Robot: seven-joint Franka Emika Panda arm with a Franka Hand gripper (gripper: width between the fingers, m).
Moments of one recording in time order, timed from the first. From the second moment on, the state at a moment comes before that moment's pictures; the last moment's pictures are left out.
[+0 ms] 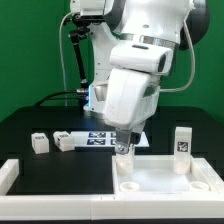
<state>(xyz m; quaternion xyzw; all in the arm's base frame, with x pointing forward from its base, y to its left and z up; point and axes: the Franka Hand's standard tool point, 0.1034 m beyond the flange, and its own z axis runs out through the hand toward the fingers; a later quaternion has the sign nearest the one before) 0.626 0.004 0.097 0.83 0.54 -0.01 0.10</state>
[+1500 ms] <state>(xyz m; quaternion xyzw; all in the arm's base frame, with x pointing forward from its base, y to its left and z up) 0.463 -0.062 0.093 0.93 0.30 -0.22 0.06</state>
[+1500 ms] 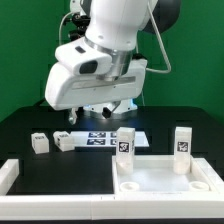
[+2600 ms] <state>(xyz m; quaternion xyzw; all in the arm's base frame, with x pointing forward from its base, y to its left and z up) 0.391 -0.090 0.050 0.84 0.28 -0.46 0.11</state>
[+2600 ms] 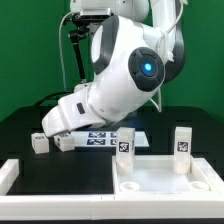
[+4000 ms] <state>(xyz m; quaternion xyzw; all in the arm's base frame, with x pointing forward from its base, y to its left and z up) 0.350 -0.128 0.040 0.86 0.23 -0.45 0.07</state>
